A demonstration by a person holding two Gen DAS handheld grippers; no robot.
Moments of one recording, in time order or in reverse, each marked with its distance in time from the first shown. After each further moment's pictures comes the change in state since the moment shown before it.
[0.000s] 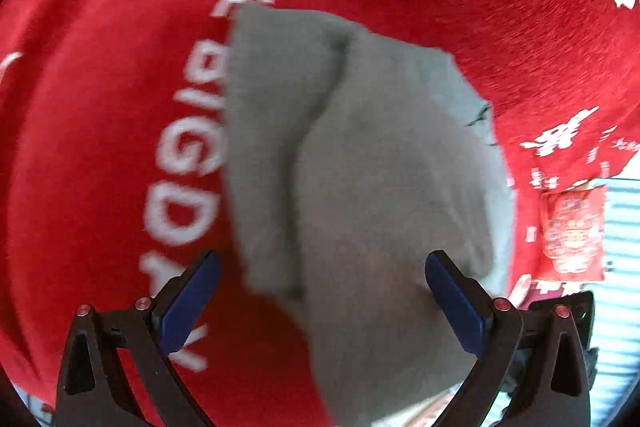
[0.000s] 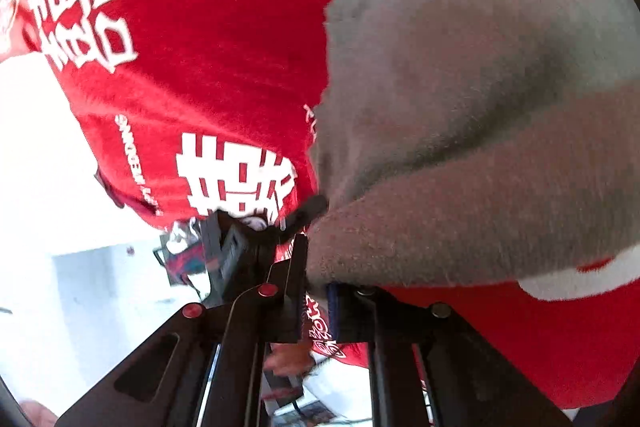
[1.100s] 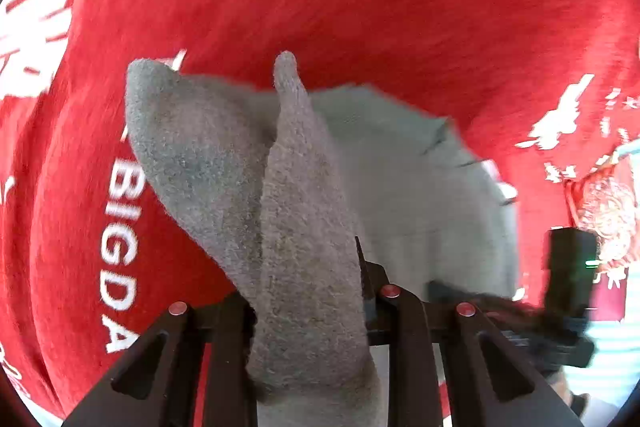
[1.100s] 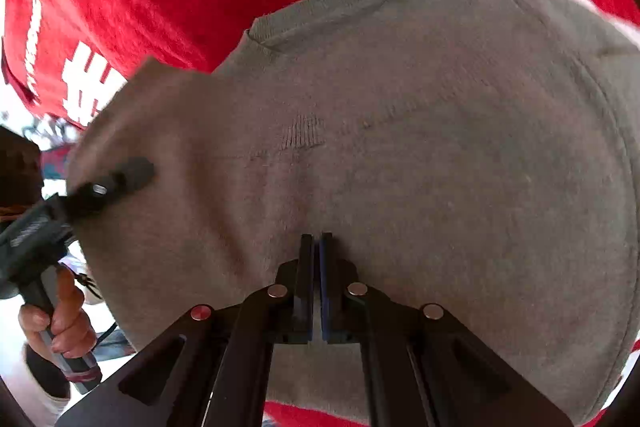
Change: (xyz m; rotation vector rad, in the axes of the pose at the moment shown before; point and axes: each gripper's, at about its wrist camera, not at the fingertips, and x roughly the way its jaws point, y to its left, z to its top) left arm 0.002 -0.124 0.013 0.210 -0.168 0.175; right arm -0.007 -0.019 0.110 -0.368 0.214 -0.472
